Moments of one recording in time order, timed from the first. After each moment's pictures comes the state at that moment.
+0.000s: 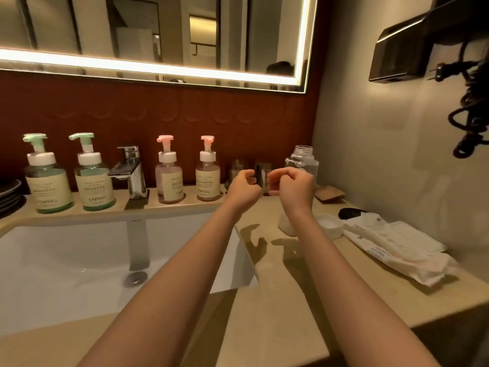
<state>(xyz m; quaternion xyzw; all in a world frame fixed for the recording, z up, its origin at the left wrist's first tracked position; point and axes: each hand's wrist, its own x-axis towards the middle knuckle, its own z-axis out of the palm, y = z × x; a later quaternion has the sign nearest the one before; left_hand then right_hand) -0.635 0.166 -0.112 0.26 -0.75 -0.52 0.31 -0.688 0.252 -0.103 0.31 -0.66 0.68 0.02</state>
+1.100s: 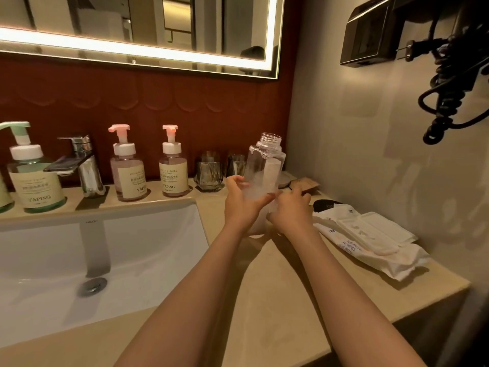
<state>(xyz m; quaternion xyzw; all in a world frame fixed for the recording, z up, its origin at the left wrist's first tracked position) -0.699 0.201 -0.160 0.25 -0.74 -0.48 0.41 -0.769 0.274 -0.153 0.32 -0.92 0.19 0.08</state>
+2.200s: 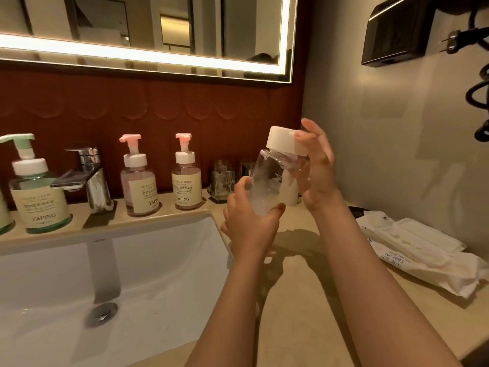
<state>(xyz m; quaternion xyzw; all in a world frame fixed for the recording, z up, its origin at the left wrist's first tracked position) -0.666 0.189 -0.165 0.28 -0.75 -0.40 0.46 -0.740 0.246 -0.090 0.36 -0.41 0.83 -0.09</state>
